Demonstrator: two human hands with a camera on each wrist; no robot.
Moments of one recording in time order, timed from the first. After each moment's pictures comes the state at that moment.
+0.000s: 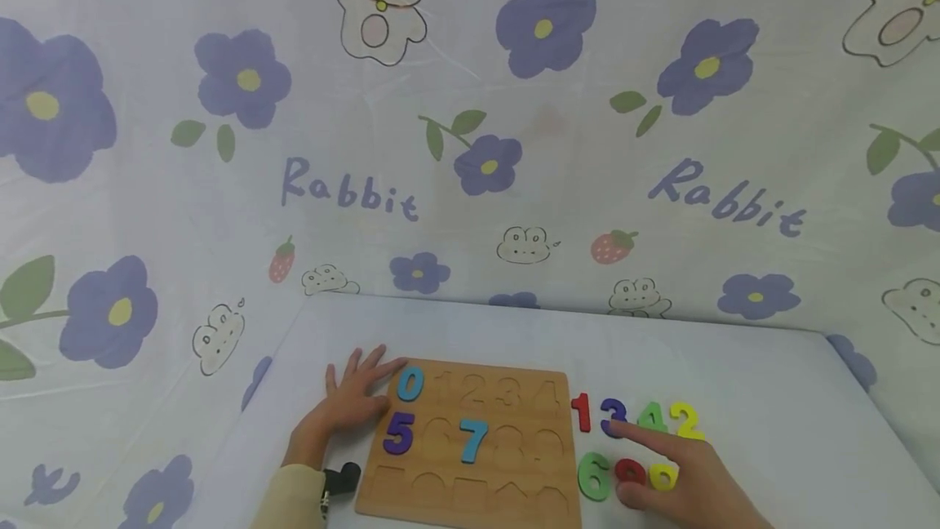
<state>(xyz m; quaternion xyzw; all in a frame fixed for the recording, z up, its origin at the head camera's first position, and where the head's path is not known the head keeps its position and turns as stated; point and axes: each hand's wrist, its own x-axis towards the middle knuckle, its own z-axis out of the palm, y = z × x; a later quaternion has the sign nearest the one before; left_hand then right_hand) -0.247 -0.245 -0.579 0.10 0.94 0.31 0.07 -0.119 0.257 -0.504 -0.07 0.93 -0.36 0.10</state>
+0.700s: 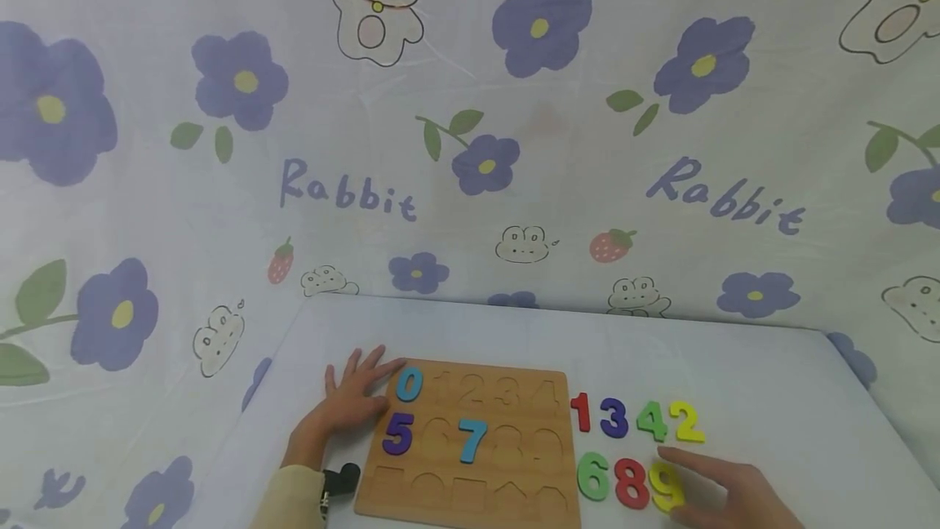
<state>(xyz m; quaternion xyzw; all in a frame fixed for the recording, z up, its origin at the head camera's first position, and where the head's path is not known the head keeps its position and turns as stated) -0.252 -0.247 -0.586 0.10 0.94 0.31 0.07 -0.117 0.322 -0.542 -0.03 0.93 -0.33 0.16</state>
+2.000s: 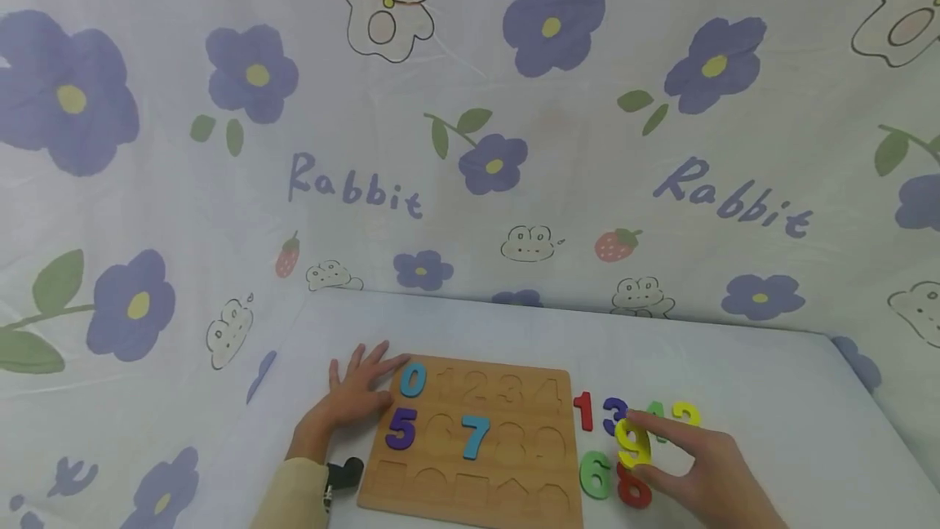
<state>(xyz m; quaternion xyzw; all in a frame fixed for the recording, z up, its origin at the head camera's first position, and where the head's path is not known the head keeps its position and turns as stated) -0.245 -0.248 -0.580 0.11 0.94 0.32 0.06 -0.122 0.259 -0.486 -0.07 0.95 -0.29 0.04</state>
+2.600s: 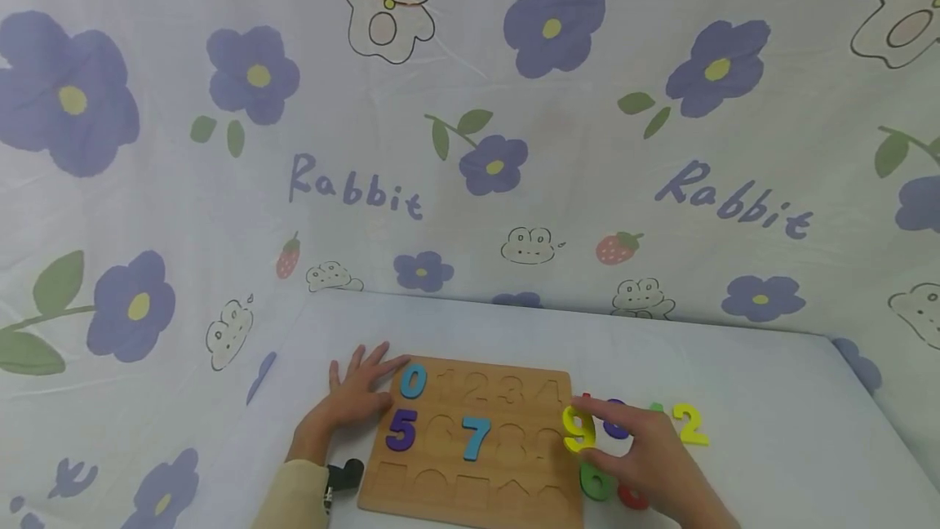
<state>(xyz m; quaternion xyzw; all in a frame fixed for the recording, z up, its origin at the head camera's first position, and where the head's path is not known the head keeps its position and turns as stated) -0.249 -0.247 -0.583 0.10 0.94 0.31 0.07 -0.141 0.202 -0.481 -0.14 0.93 -0.33 0.00</state>
